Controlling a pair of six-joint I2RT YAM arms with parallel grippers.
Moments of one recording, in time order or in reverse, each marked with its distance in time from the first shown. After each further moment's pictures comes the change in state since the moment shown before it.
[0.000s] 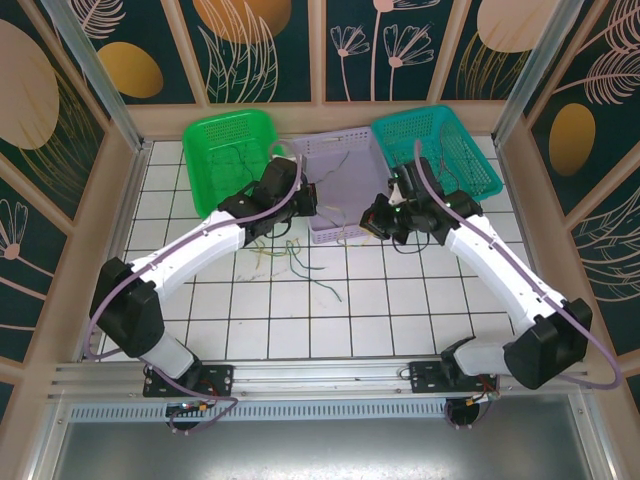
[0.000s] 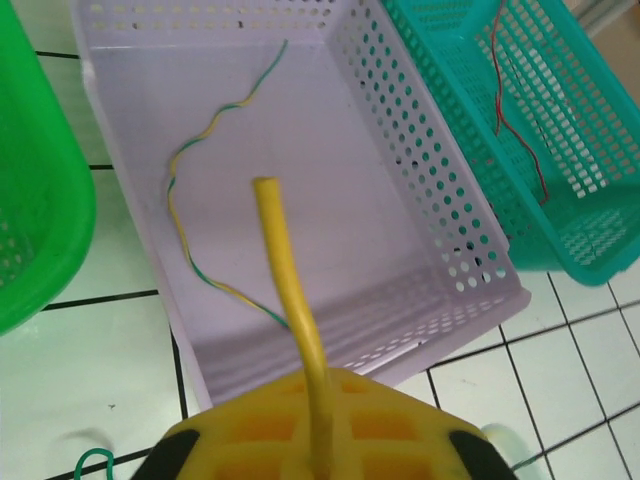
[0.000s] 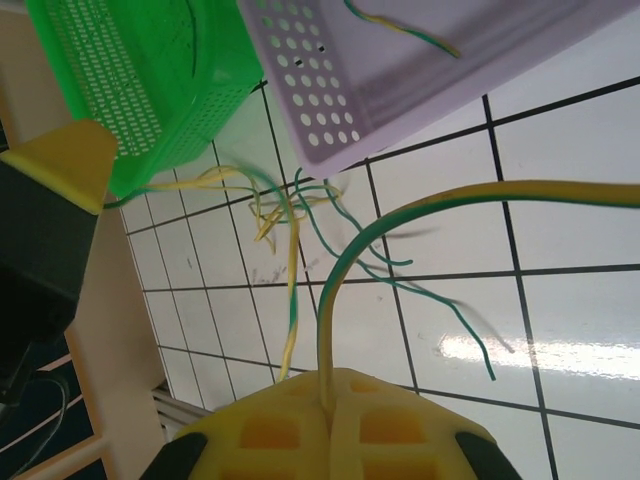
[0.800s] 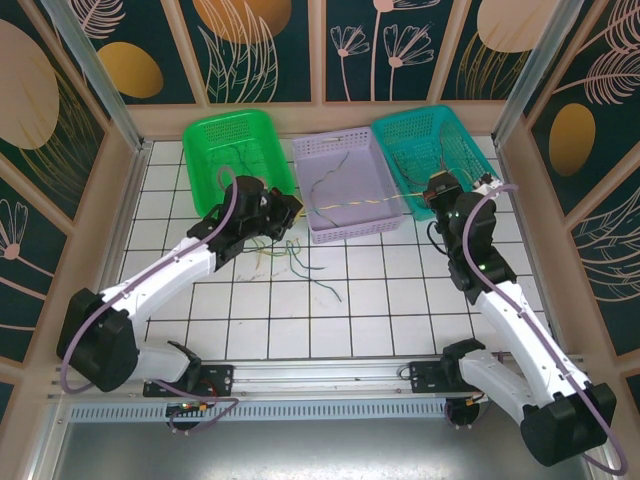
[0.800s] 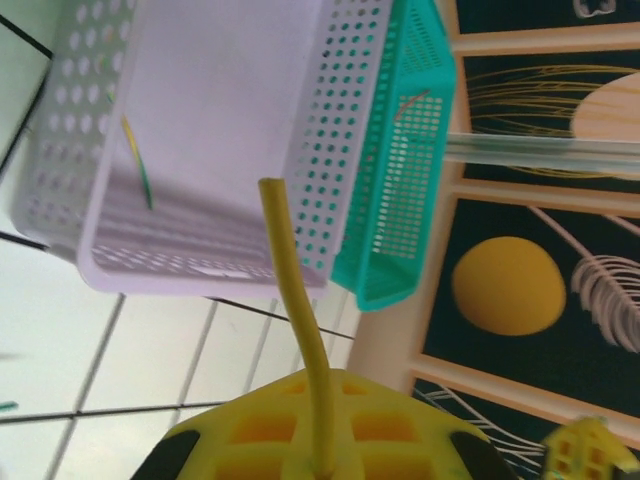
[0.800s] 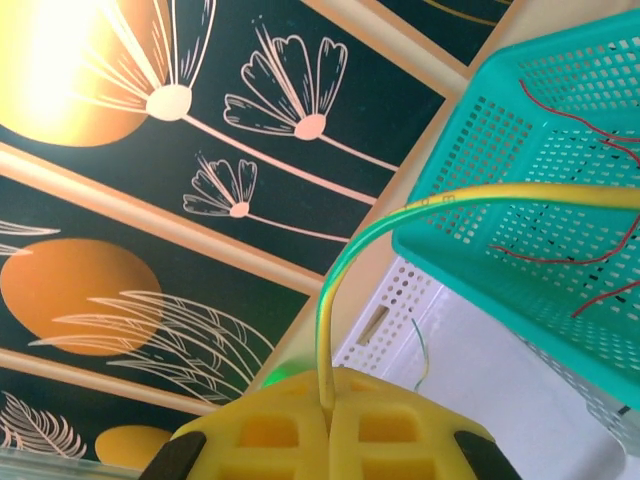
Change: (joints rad) left arm 0.103 -0.237 -0.341 0.271 0.294 -0.827; right arm -0.178 -0.417 -0.483 0.859 0.632 0.162
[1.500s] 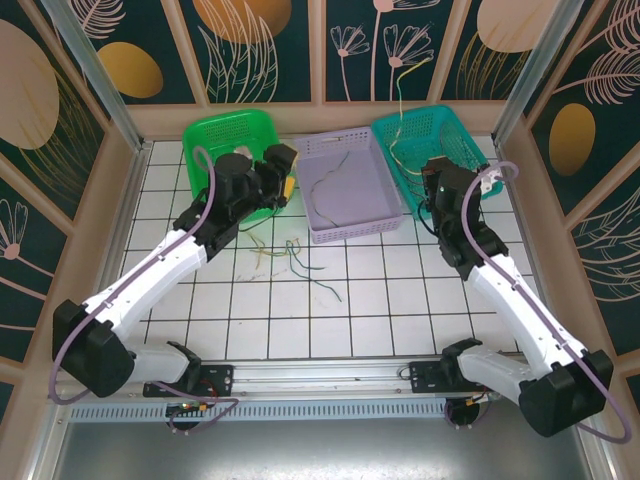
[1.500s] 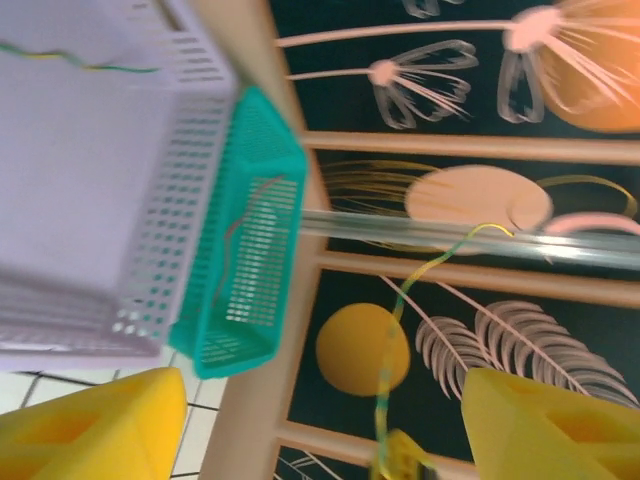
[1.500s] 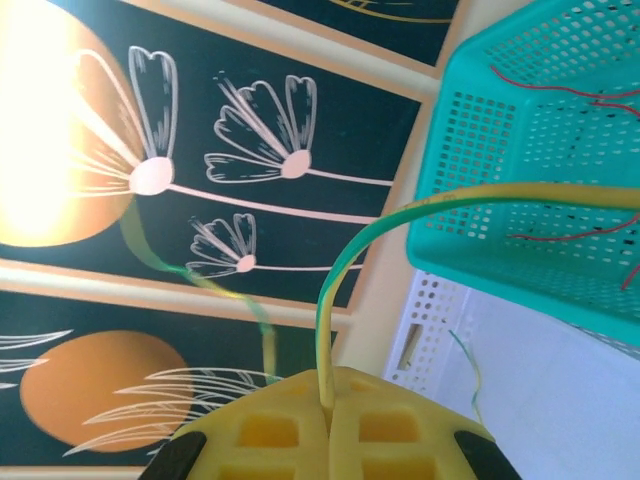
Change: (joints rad) left arm -0.015 -0.019 0.208 0.019 -0.160 -0.096; right arm 0.073 0.176 0.192 -0.126 0.165 0.287
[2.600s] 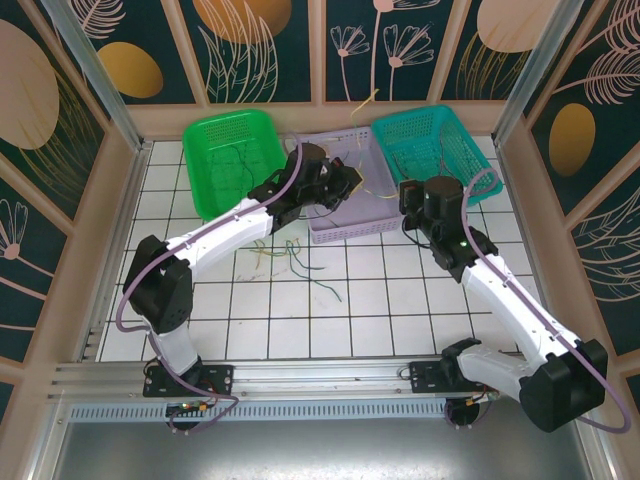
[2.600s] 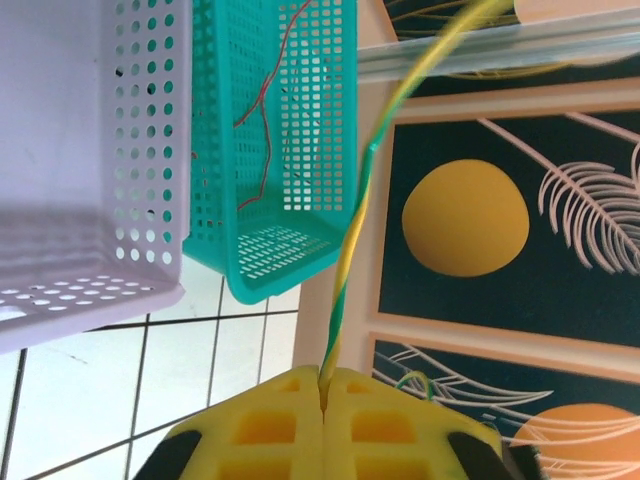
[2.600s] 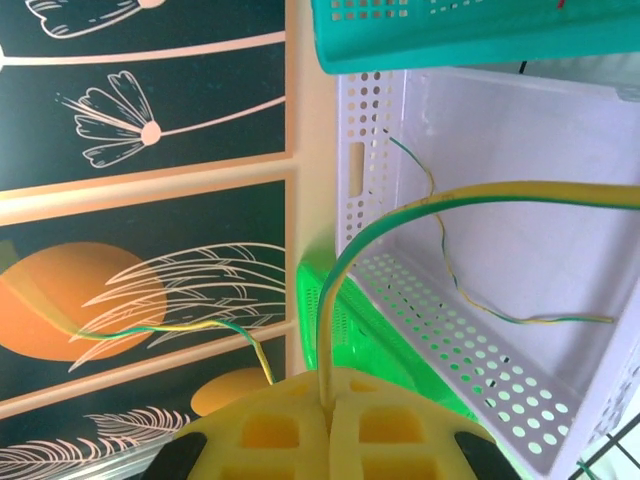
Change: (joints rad) left arm -0.143 0.459 0.307 -0.008 0.171 0.178; right arm 0.032 0.015 -0.069 -0.085 -0.317 0.288
